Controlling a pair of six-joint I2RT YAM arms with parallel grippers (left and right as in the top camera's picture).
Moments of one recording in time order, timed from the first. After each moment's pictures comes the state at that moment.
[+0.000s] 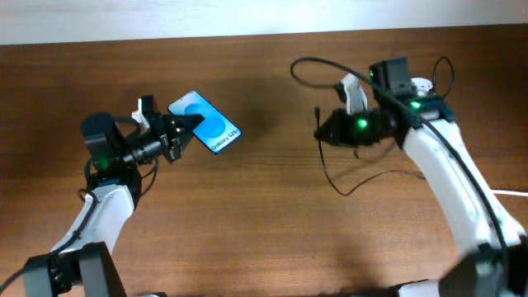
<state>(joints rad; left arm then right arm) 0.16 1.54 0.76 0.47 1.15 -1.35 0.15 1.57 1.36 -0.95 -0.65 0.17</state>
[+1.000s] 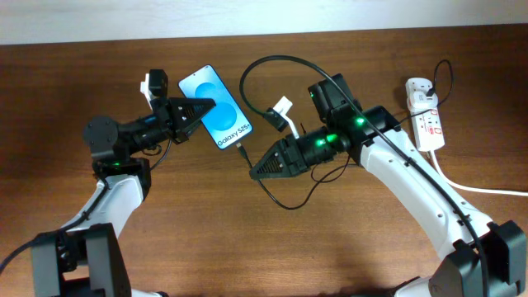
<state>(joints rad) 0.09 1.63 0.80 1.13 1.29 -1.67 0.42 1.63 1.36 -0.86 -1.27 0.20</state>
